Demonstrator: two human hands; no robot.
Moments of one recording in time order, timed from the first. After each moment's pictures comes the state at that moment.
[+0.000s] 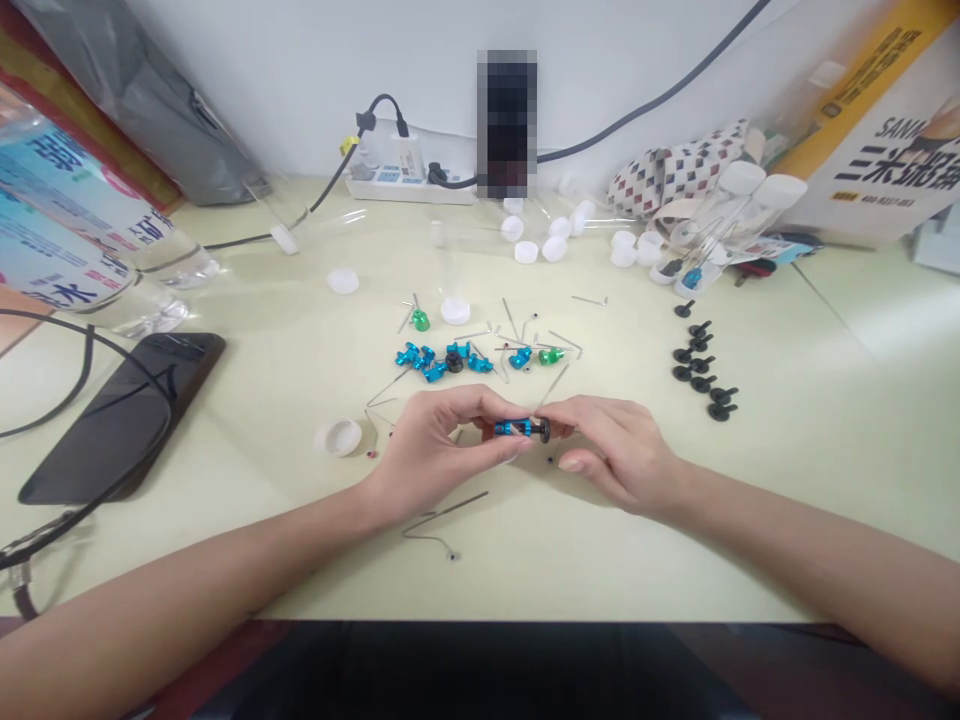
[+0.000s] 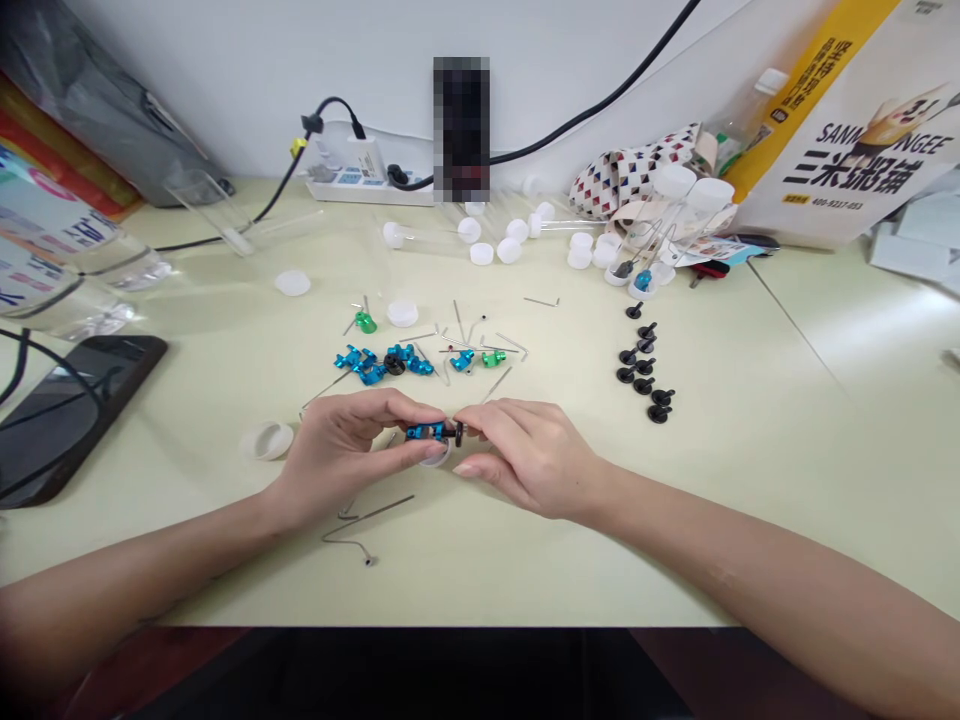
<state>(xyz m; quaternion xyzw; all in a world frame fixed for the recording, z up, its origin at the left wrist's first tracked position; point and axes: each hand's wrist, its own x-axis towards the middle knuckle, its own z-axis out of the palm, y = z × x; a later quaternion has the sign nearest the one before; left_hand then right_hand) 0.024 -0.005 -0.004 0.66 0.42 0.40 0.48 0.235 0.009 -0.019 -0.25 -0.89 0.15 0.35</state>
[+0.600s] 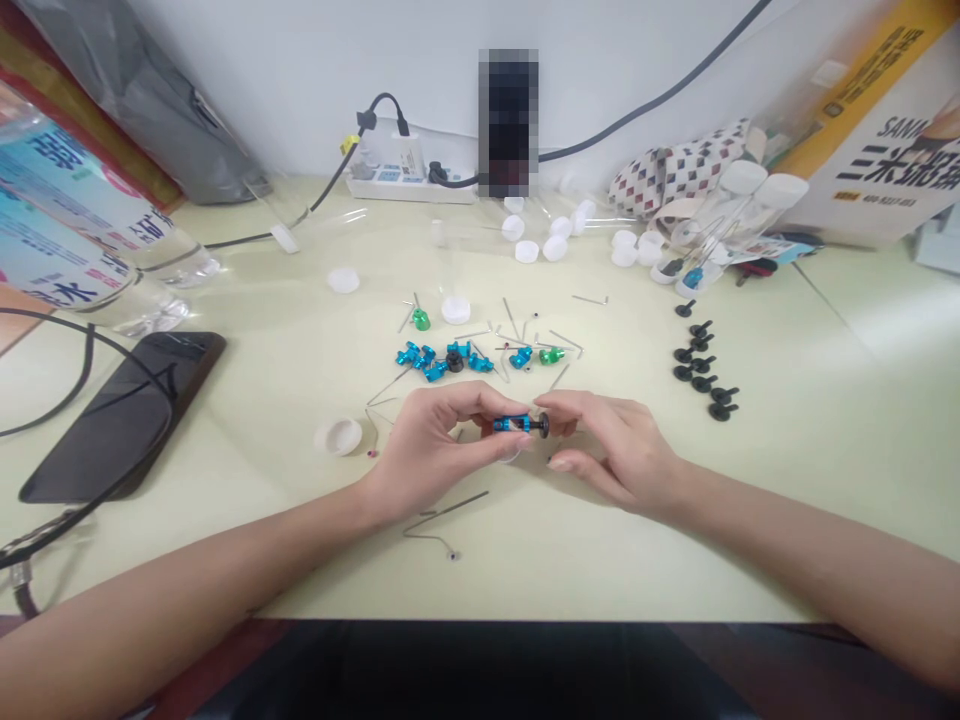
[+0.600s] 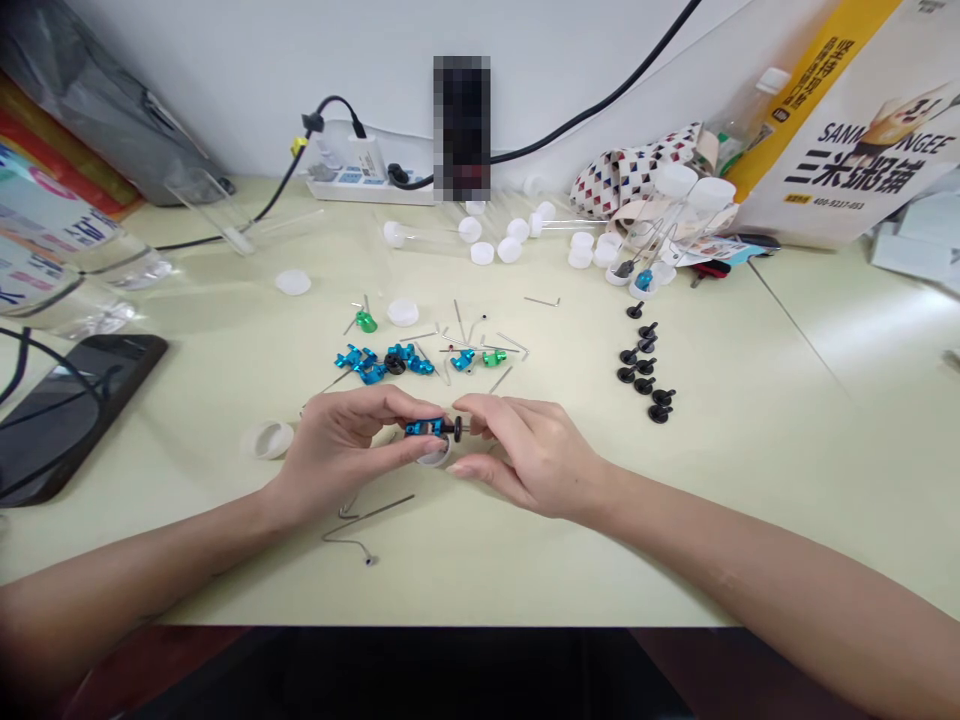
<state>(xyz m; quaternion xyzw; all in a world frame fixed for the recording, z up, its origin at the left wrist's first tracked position) 0.023 -0.004 -0.006 0.65 0.43 0.41 0.48 0.234 0.008 -0.021 -0.27 -0.89 0.15 0.34</state>
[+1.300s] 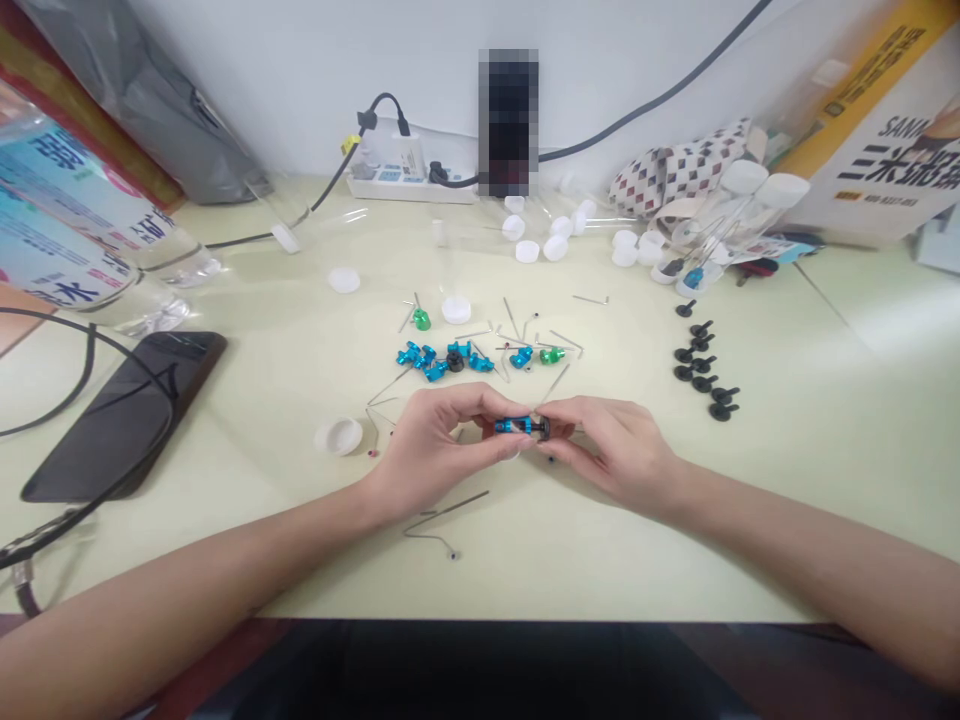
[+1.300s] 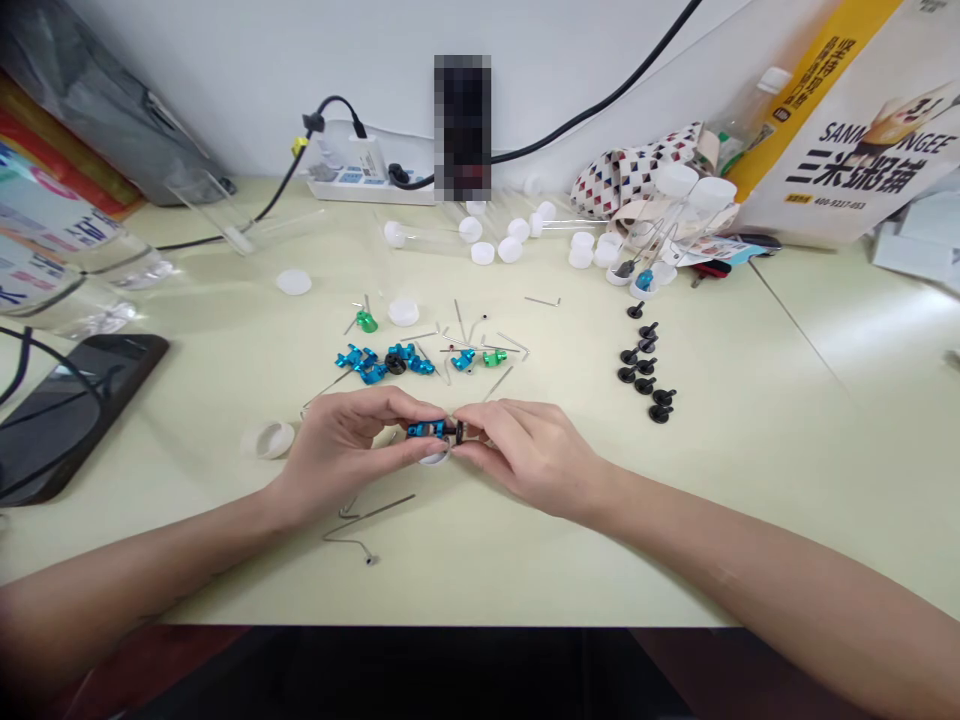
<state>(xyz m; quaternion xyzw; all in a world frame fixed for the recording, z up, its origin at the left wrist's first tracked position) 0.023 -0.004 -0.005 0.66 0.42 0.40 0.48 0.233 0.008 -0.028 -0.27 -0.89 0.11 0.36</state>
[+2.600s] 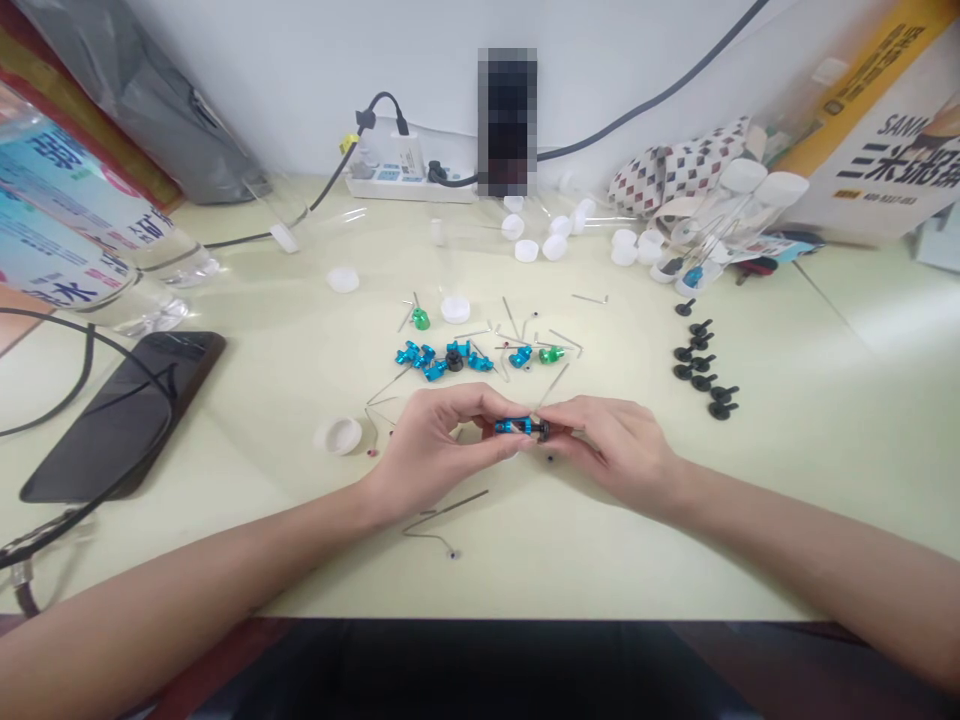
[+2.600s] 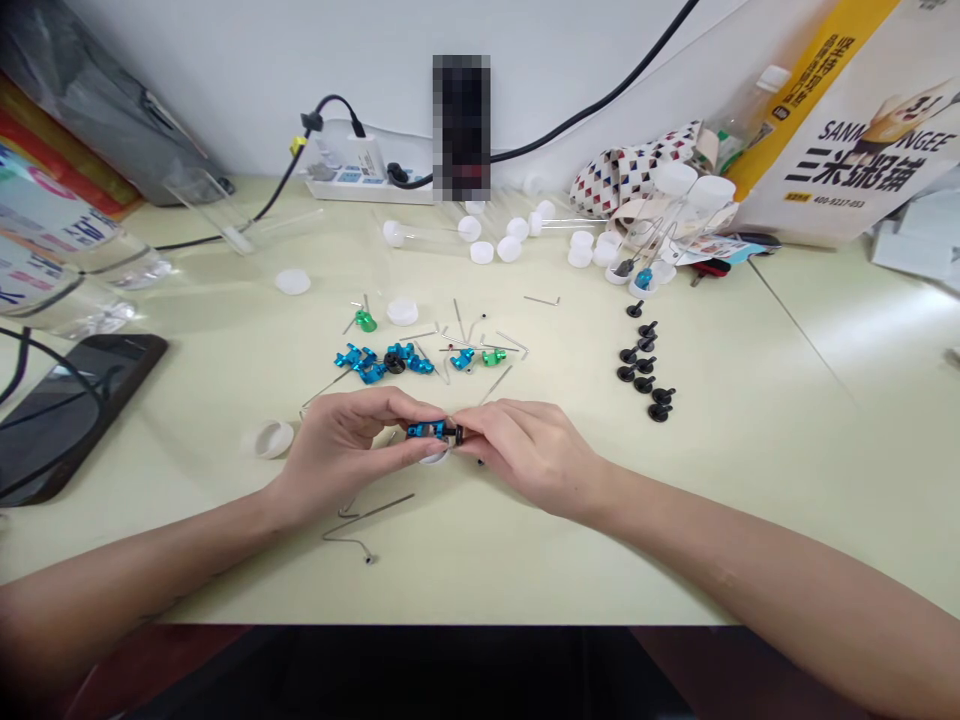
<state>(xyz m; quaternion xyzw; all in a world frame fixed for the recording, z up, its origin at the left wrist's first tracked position) 0.023 -0.004 -0.004 0.66 0.42 0.39 0.48 0.233 0.009 -0.027 -0.25 -0.88 0.11 0.38</state>
